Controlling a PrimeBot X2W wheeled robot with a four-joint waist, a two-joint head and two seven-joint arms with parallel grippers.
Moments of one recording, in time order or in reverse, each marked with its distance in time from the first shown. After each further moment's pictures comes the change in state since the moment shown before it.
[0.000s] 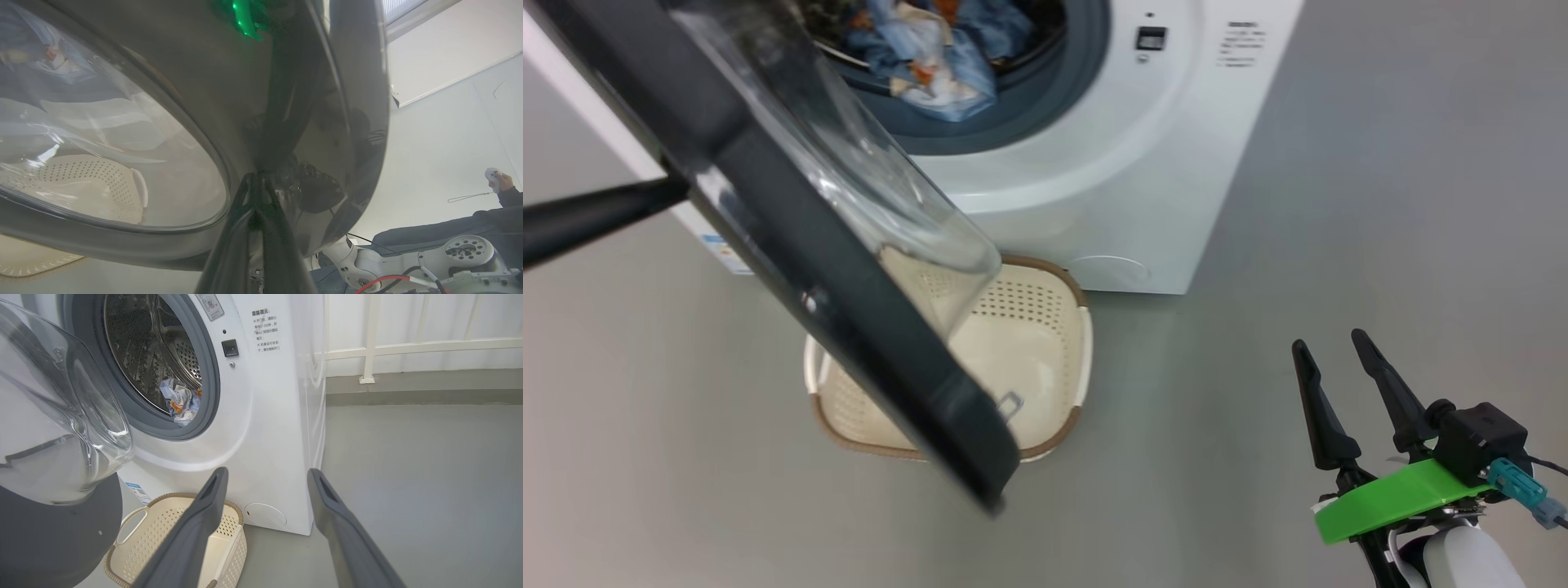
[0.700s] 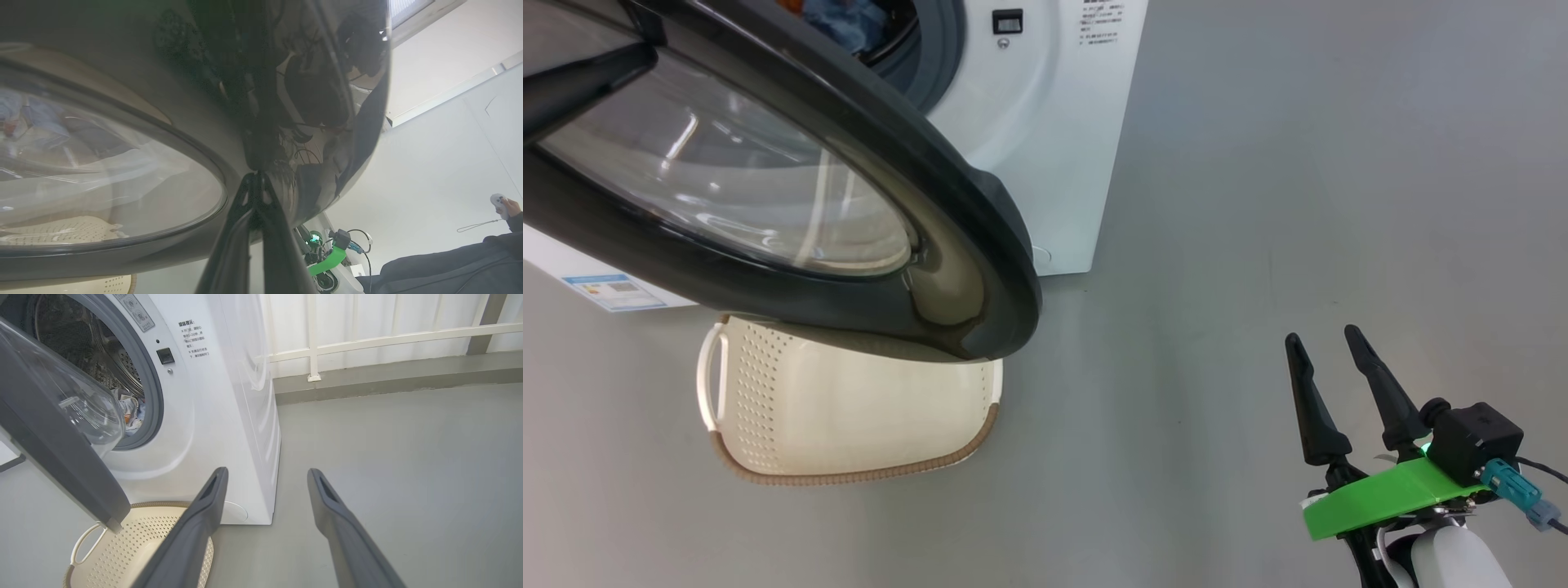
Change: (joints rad) left arm -0.152 -0.038 -0.035 0.114 0.129 0.000 -0.174; right arm 0.000 0.051 -0.021 -0.017 0.000 0.000 0.000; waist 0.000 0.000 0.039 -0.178
